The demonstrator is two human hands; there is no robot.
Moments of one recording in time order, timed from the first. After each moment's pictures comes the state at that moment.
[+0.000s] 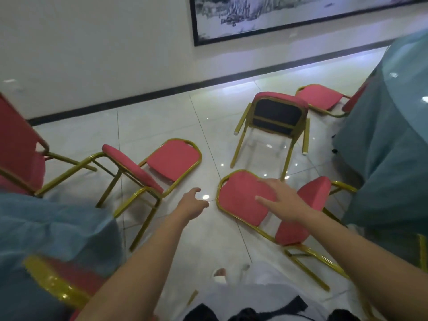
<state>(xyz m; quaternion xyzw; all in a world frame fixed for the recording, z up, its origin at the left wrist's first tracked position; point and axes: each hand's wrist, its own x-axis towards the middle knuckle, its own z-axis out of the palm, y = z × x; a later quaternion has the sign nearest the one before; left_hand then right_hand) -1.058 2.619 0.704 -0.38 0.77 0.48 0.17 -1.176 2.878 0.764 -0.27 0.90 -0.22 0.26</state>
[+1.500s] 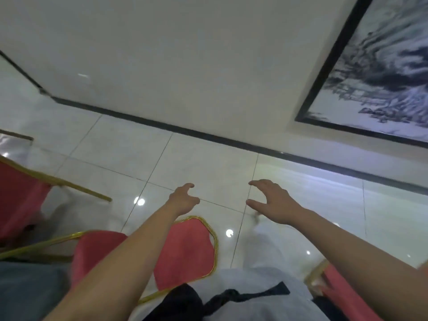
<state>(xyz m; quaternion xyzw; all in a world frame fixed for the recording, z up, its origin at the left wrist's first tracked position) -1.703 2.057 0.678 -0.59 0.66 0.45 0.09 -1.949 2.209 0.725 -0.54 0.76 -0.08 0.35</state>
